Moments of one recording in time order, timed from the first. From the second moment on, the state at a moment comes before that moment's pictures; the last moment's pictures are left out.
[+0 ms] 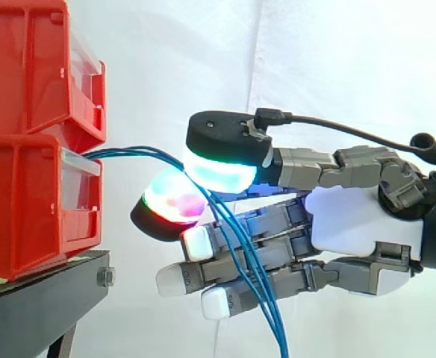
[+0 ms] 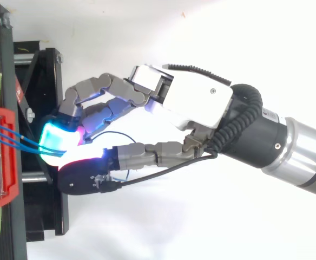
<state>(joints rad) 0.22 -2.34 -1.22 -2.54 -0.97 -0.22</state>
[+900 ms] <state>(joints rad) 0.22 -2.34 -1.22 -2.54 -0.97 -0.22</state>
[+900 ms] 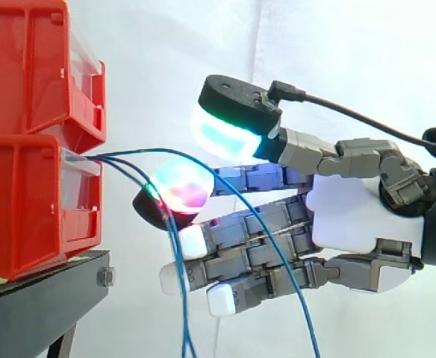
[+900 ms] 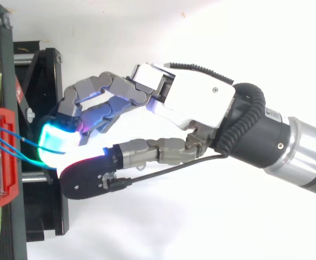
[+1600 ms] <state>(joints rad) 0.22 -2.34 -1.22 -2.55 -0.97 -0.21</state>
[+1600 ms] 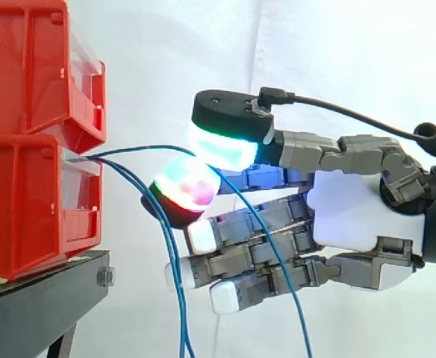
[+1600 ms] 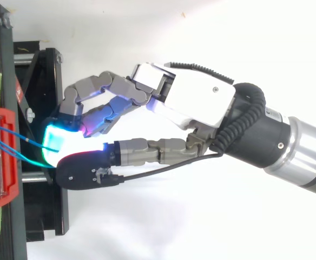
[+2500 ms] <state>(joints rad) 0.22 -2.19 -1.22 -3.08 -0.99 -0.05</state>
